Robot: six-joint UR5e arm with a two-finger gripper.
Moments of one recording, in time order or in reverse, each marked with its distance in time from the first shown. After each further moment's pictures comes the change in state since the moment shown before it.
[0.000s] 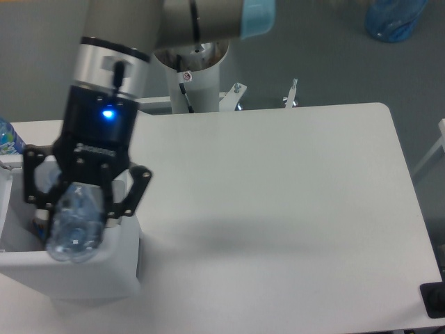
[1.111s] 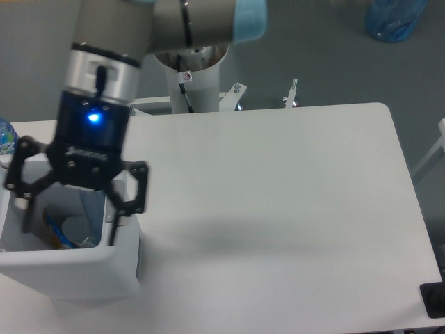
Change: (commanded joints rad) arm 0.138 0.037 0.022 -0.014 0.038 0.348
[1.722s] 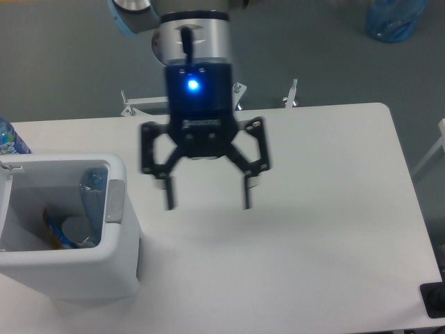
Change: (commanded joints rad) arm 0.106 0.069 -0.040 -0.265 0.354 0.592
